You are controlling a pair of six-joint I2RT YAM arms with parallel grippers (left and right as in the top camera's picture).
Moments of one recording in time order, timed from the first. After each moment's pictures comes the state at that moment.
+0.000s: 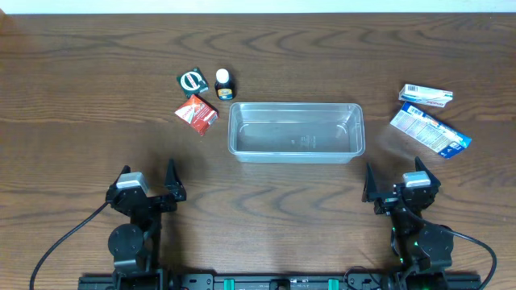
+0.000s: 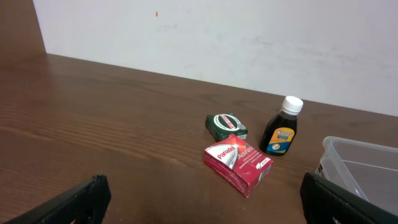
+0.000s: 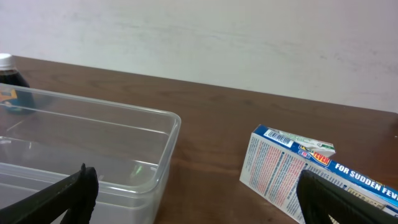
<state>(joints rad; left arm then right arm) 0.08 0.01 0.03 -0.12 0.02 -0.17 0.10 0.01 0.01 -0.07 0.01 -0.06</state>
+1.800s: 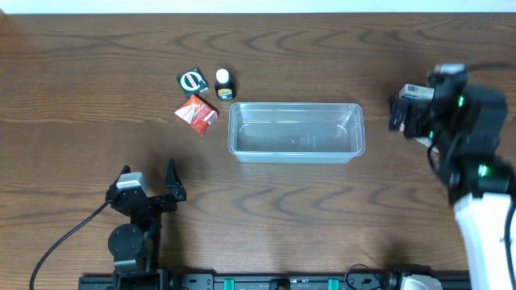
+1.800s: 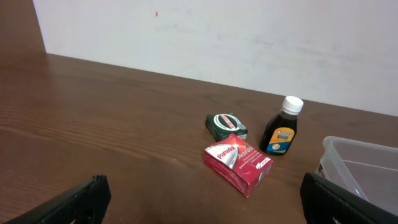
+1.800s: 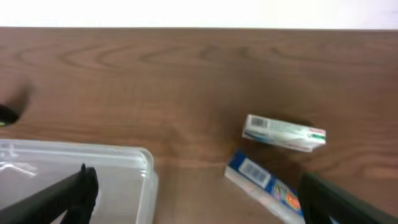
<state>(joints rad) 0.08 0.01 0.03 -0.12 0.02 -0.17 -0.08 1.16 1.05 -0.51 -0.13 -0.01</state>
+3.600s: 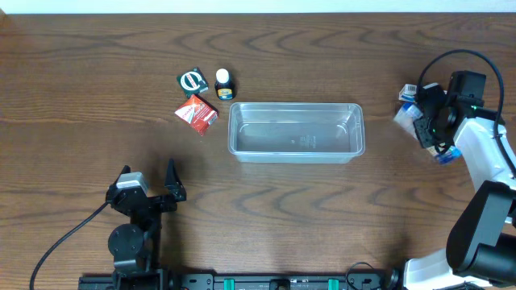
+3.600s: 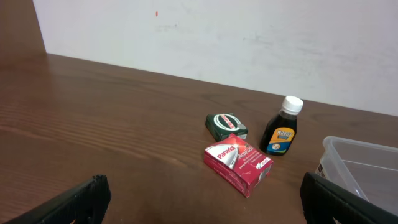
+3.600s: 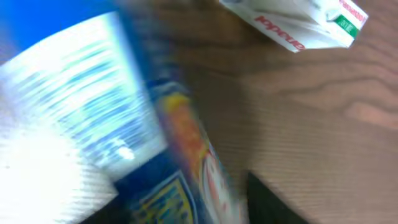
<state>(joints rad) 0.08 0.01 0.03 -0.12 0.02 -0.17 -0.26 1.70 1.11 -0.59 0.09 -0.54</state>
